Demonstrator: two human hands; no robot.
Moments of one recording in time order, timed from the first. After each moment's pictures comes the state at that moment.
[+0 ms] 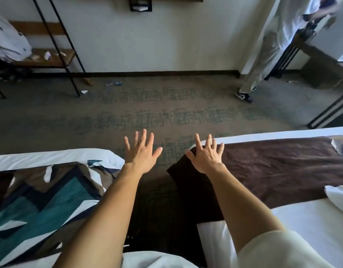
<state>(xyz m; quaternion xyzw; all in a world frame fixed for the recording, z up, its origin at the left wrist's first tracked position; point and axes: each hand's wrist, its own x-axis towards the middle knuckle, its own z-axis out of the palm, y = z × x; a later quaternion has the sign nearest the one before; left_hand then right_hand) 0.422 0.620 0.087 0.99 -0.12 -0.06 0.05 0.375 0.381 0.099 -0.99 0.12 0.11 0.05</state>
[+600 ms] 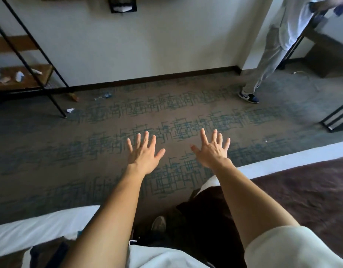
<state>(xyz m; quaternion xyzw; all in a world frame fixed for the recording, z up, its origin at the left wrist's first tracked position) 0.751 0.591 0.071 0.98 -0.15 -0.10 0.03 0.693 0.346 0.090 -0.97 0.19 0.11 0.08</state>
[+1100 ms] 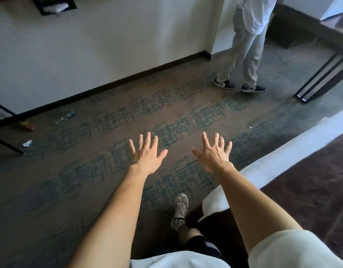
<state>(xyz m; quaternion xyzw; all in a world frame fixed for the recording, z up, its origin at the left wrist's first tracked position) 0.962 0.473 0.060 0.95 -0.27 -0.17 0.00 0.840 0.258 0.059 -0.93 0.32 0.14 0.12</state>
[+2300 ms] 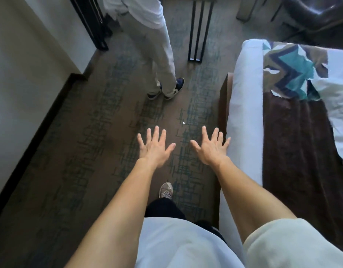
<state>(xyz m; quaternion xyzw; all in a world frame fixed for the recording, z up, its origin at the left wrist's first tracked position) 1.175 -0.161 0.028 0.74 -0.64 -0.21 -0.11 0.968 -0.201 0.014 -0.69 0.68 0.12 0.23</state>
